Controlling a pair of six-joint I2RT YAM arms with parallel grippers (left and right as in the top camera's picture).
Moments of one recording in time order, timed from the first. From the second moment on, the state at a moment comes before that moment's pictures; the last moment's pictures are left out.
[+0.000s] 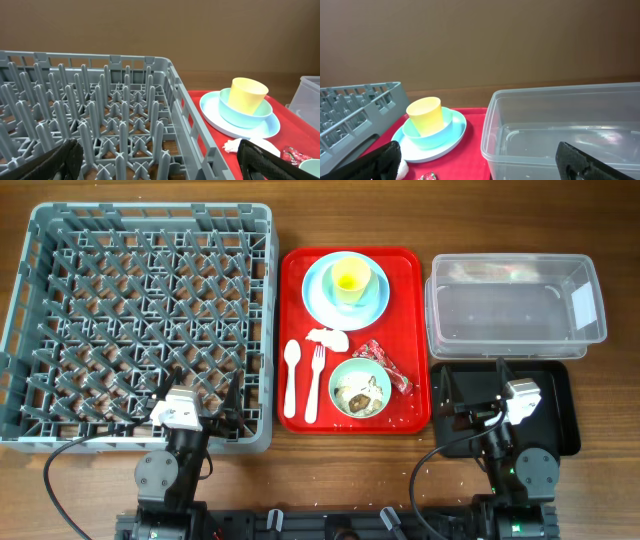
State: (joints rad) left arm -0.10 0.01 0.01 -0.07 0.06 -0.09; right arm 0.00 0.01 0.01 0.01 -0.17 0.15
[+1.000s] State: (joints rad) left arm -0.10 0.54 1.01 -0.55 0.43 -0.43; right arm 0.00 0.01 0.01 0.01 -0.18 0.15
